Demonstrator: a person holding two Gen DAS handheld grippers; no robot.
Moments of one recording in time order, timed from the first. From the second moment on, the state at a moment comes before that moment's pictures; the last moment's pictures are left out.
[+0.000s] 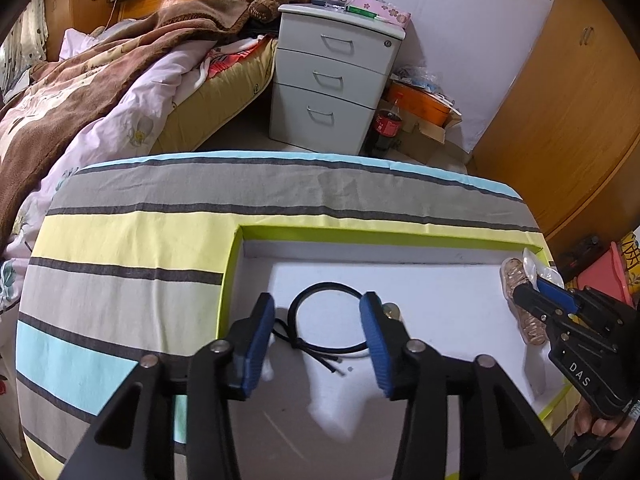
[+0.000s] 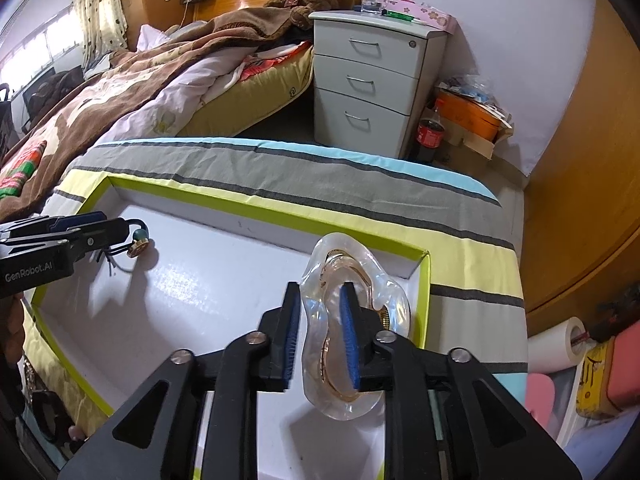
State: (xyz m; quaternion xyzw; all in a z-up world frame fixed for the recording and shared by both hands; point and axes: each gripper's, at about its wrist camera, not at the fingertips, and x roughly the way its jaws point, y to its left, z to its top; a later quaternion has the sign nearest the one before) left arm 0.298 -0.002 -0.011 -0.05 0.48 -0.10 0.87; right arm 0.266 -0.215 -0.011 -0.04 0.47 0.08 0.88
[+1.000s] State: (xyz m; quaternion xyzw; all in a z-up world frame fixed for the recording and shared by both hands) left arm 0.195 0.028 0.044 -0.06 0.42 -0.09 0.90; right arm 0.178 -0.223 0.038 0.03 0.40 0.08 0.91
